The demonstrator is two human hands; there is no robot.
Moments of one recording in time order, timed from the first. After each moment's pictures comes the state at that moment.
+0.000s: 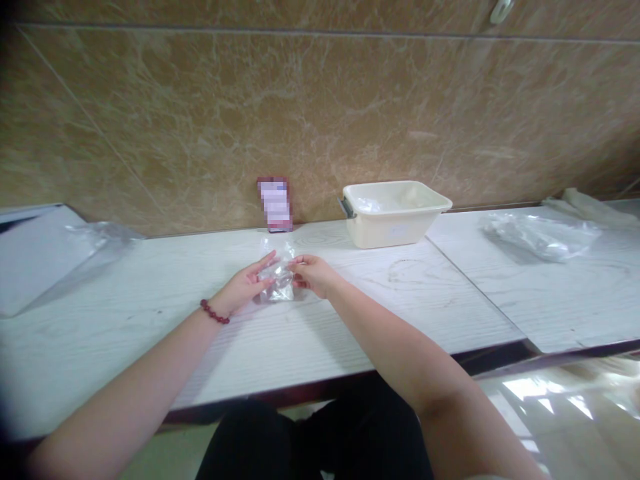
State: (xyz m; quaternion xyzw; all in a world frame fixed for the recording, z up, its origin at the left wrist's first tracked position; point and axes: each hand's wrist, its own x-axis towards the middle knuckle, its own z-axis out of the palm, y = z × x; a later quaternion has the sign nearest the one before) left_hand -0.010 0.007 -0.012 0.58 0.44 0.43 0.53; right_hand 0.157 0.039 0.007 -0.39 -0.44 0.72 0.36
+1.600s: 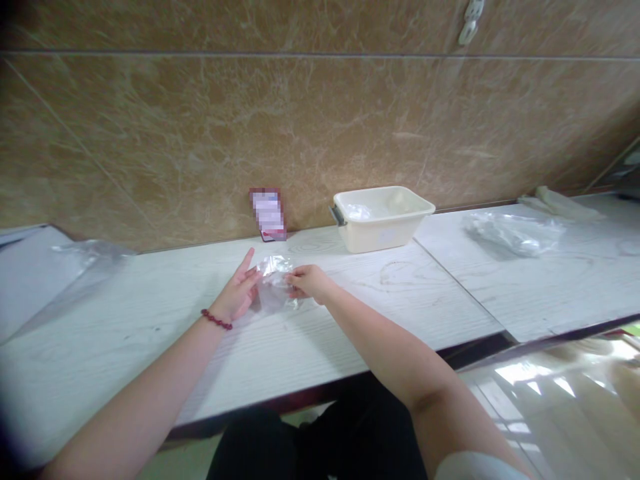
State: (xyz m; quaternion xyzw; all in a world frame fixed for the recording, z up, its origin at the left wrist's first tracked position) left_hand -0.009 0.015 -0.004 0.44 0.40 0.55 0.59; right_hand 0.159 0.041 0.004 -0.45 -0.48 0.67 0.34
